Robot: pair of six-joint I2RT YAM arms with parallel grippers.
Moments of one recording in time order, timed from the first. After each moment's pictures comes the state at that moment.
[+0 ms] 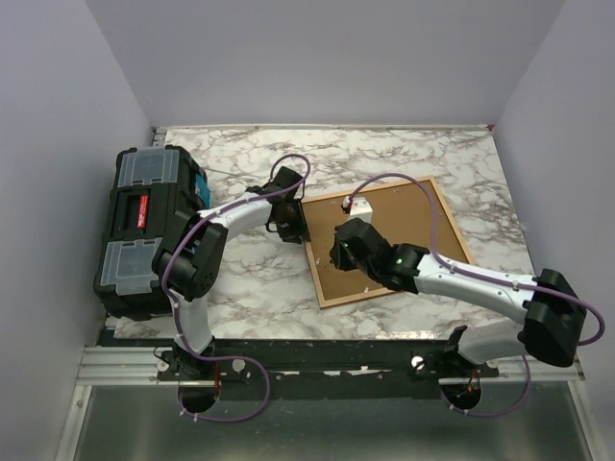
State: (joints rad) left arm -0.51 1.88 1.25 -0.48 0.17 -0.79; right arm 0.99 1.37 0.89 -0.26 0.40 0.58
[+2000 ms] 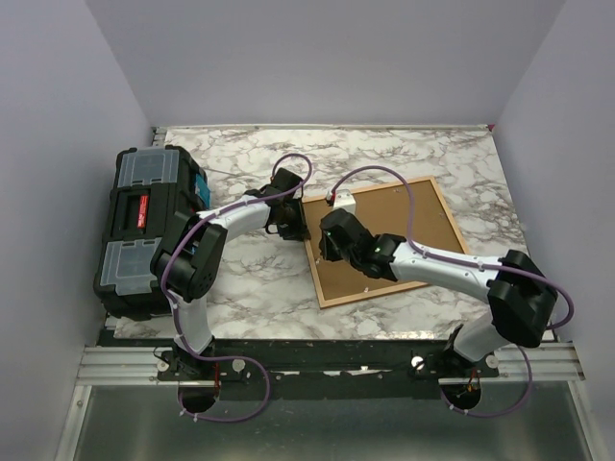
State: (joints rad) left arm -0.50 1.87 1.21 -0.38 0.17 -0.71; right arm 0.96 1.53 0.99 -0.17 0.39 0.52
